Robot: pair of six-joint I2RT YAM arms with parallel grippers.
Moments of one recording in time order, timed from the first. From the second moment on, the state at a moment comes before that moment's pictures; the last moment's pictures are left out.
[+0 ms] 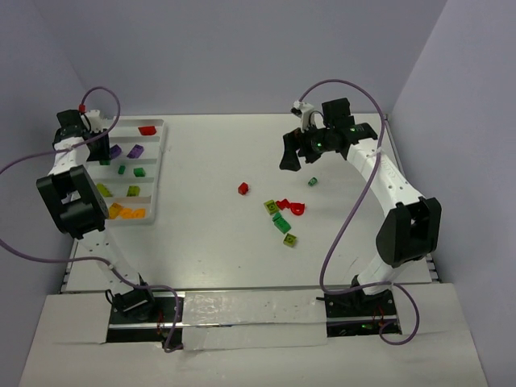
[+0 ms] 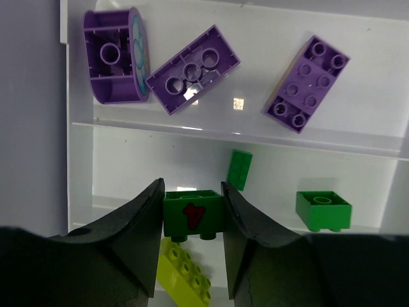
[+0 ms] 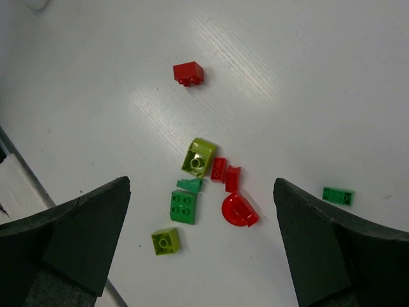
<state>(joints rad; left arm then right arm) 0.39 2.07 1.70 -0.50 0.14 0.25 0.25 1.63 1.52 -0.72 -0.59 -0.19</state>
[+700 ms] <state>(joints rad) 0.40 2.10 1.68 -0.52 0.11 0.30 0.25 1.61 1.49 -0.74 -0.49 -0.25</state>
